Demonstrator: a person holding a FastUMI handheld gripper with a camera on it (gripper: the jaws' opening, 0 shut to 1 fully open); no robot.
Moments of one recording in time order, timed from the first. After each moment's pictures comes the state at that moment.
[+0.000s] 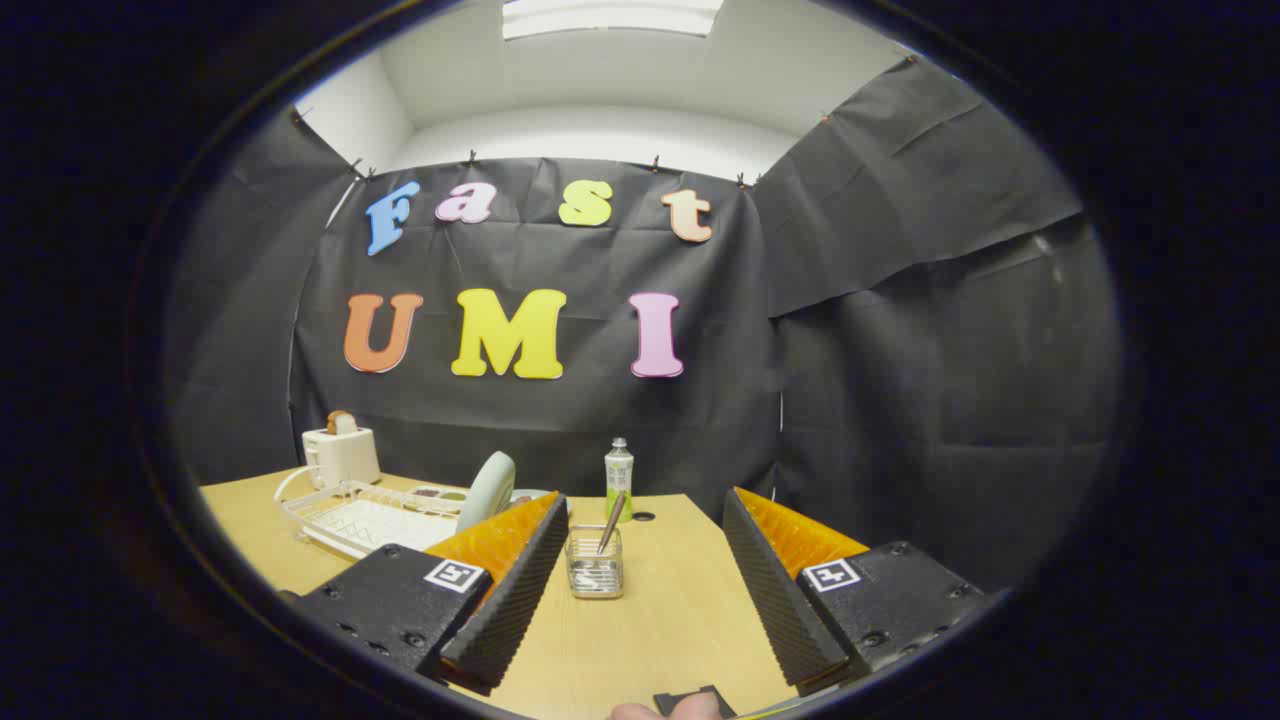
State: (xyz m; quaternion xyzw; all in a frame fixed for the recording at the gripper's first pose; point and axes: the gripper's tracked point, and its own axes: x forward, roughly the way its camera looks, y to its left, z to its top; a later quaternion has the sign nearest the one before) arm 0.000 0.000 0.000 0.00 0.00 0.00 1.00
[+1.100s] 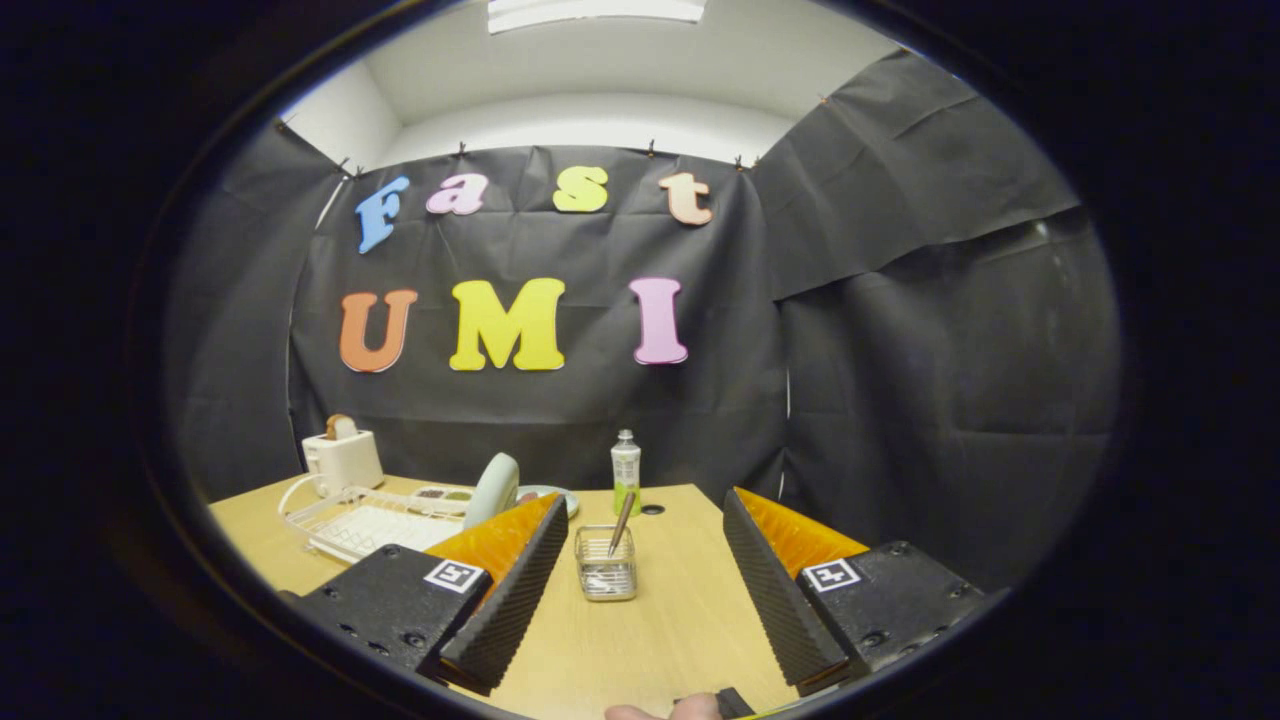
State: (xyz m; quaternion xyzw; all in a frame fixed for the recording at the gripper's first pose) arm 0.031 0.020 0.005 0.01 0.03 0.02 1.00
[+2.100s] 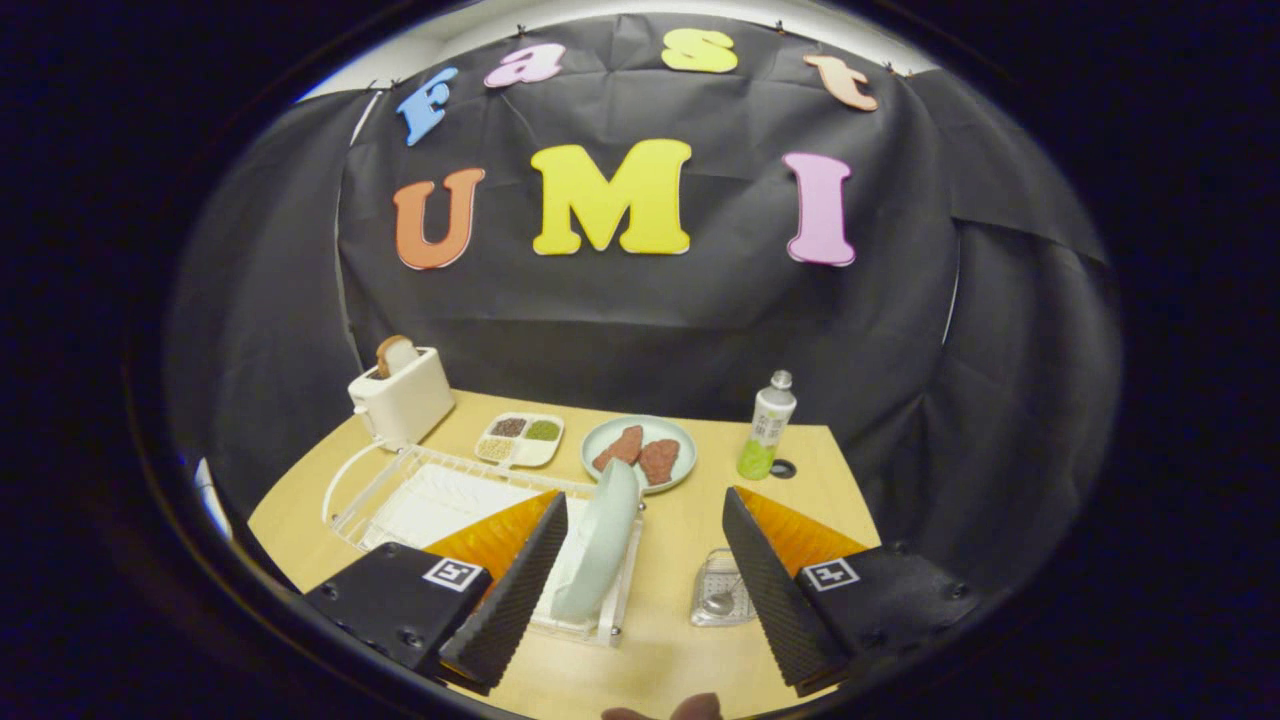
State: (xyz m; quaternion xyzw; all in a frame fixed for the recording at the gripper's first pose) arm 0.203 0.173 0.034 -0.04 0.30 0.16 0.94
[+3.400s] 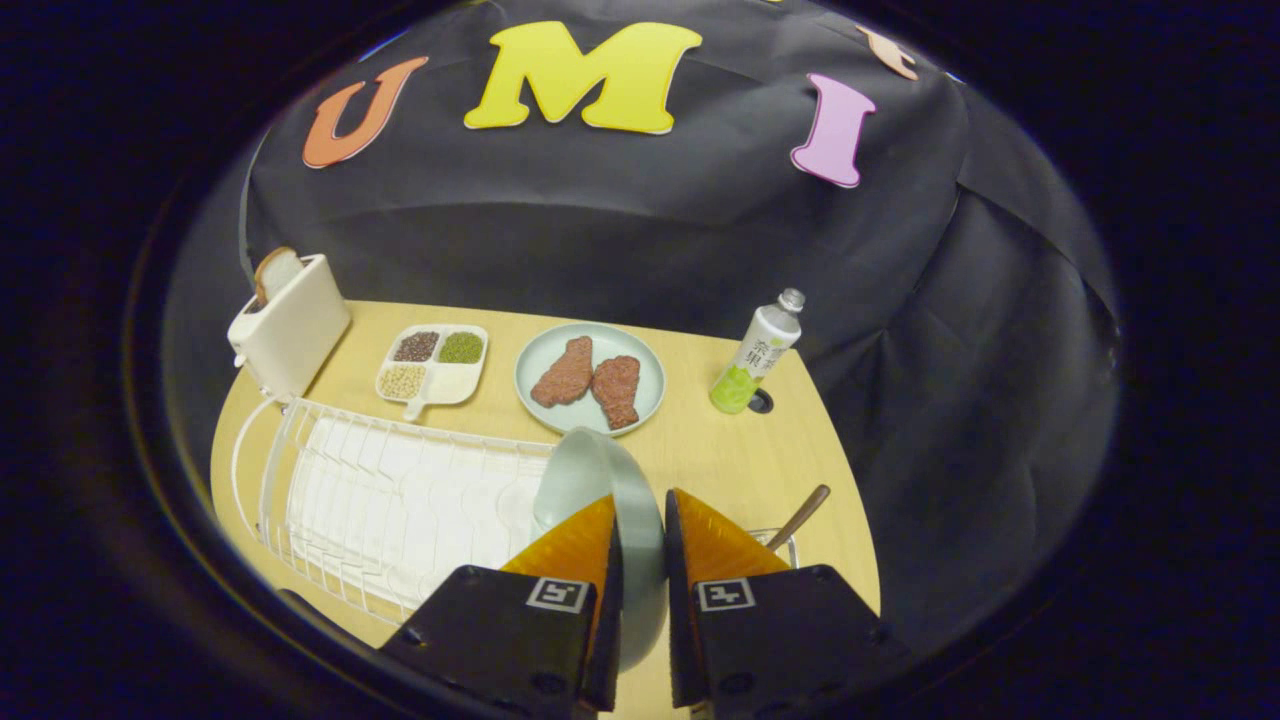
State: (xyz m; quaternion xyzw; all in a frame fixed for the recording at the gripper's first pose) arm 0.265 0.209 -0.026 -0.13 0.42 0.00 0.90
